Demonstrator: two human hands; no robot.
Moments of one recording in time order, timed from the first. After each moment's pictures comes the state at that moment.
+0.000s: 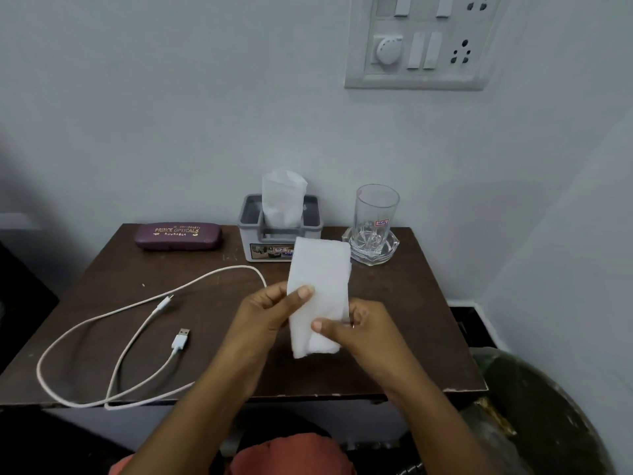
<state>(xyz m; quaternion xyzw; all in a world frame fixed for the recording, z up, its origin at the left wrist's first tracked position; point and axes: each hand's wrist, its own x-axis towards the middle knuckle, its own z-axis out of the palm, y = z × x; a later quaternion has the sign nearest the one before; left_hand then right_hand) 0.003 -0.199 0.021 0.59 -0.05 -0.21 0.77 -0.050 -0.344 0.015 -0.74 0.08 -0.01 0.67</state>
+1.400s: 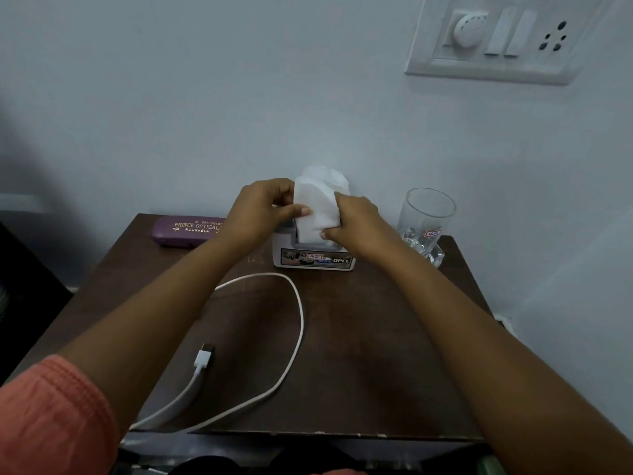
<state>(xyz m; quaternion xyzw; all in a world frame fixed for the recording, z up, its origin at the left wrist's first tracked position) 0.184 -0.175 0.045 0.84 -0.27 0.06 0.46 0.128 -0.333 0.058 -0.97 -0.01 -0.06 0.24</state>
